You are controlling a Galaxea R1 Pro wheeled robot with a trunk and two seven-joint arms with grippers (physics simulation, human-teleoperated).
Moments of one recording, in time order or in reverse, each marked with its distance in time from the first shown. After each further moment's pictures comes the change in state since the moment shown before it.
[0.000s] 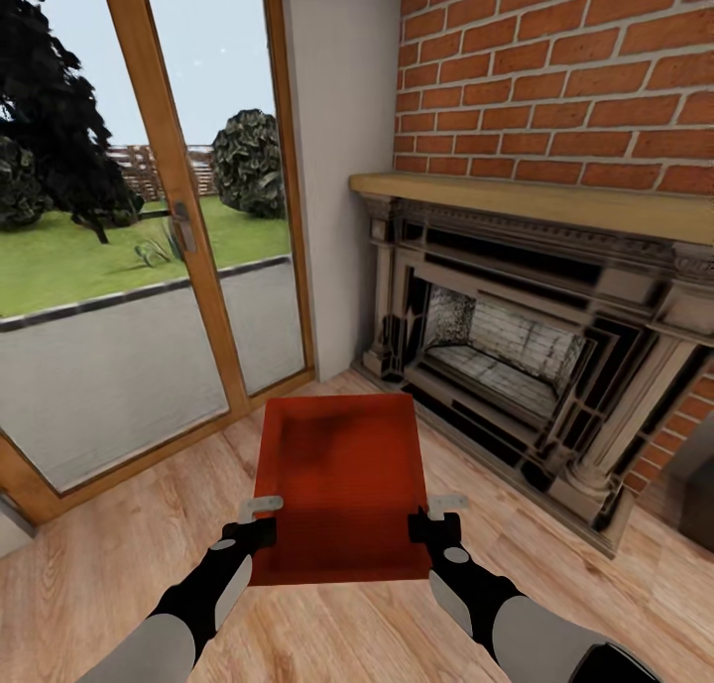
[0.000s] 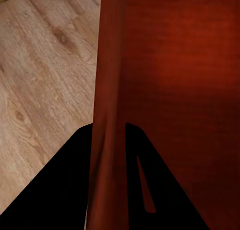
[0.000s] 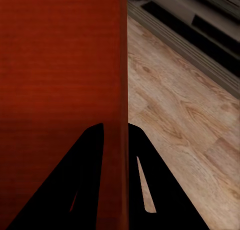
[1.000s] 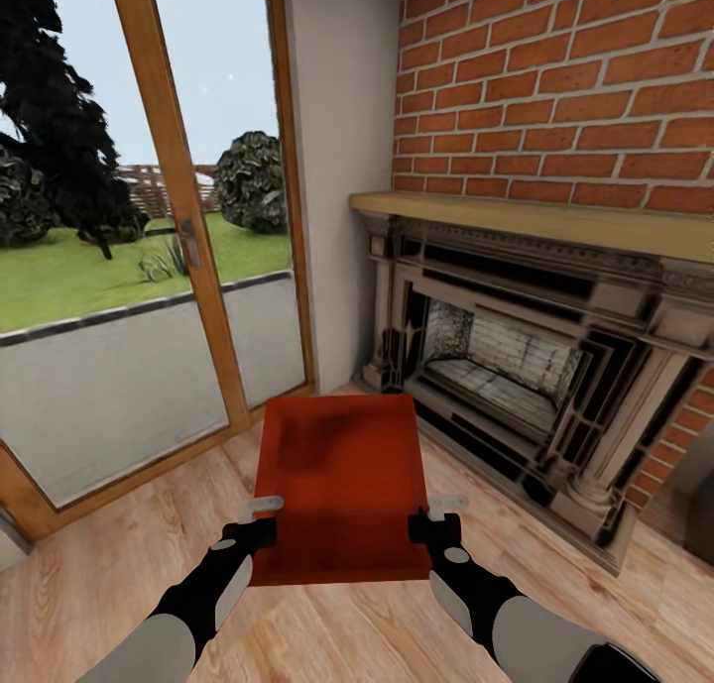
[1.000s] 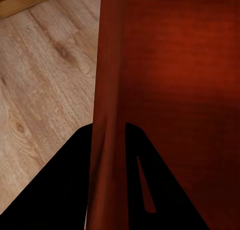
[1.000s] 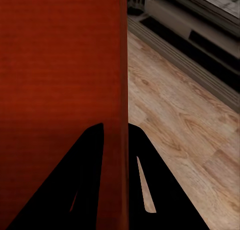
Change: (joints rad) left arm 0.000 0.000 -0.001 0.000 0.000 0.001 0.001; right arm 0.000 0.000 0.000 0.001 -0.002 0.000 0.001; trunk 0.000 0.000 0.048
